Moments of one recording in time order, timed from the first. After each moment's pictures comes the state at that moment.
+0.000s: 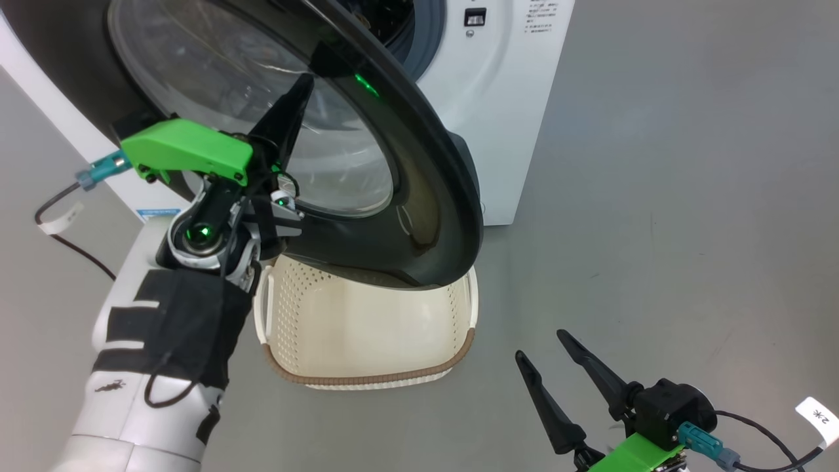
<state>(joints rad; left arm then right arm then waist) -0.91 0.03 -0.33 0.67 -1.76 -0.12 0.18 -0.07 -0.14 0.32 0.15 0.27 0.13 -0.26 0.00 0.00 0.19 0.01</state>
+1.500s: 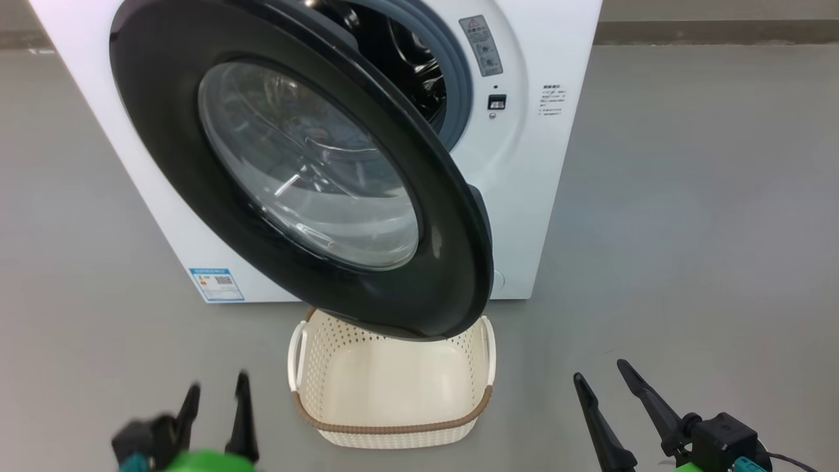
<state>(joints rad) -0.12 0.25 -0.42 0.22 -0.71 0.22 -0.25 0.07 -0.12 0.17 0.10 0.27 0.13 -0.26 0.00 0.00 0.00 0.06</state>
